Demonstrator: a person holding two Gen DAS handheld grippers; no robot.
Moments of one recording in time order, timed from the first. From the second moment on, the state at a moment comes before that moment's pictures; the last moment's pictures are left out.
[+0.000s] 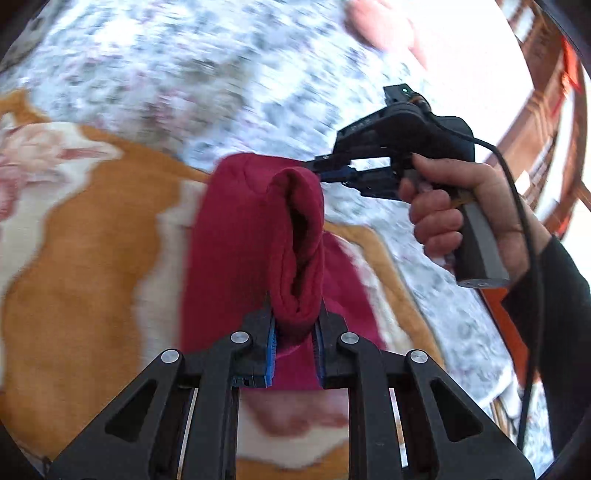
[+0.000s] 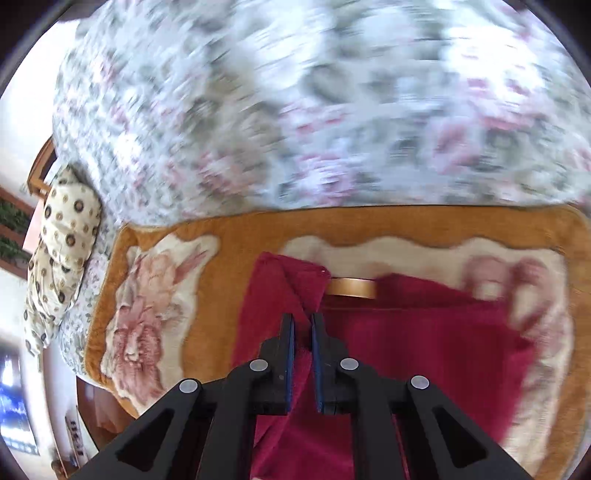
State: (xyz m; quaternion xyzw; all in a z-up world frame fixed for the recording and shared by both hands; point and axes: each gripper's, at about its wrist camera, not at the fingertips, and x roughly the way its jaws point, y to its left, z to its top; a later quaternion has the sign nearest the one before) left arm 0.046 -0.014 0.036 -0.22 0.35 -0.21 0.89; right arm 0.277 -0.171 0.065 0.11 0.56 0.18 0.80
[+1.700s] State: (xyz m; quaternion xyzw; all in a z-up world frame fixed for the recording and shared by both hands) left arm 0.072 -0.038 -0.033 -0.17 0.42 -0.23 0.86; right arm 0.079 -0.290 0.021 -0.02 0.33 0.17 0.93
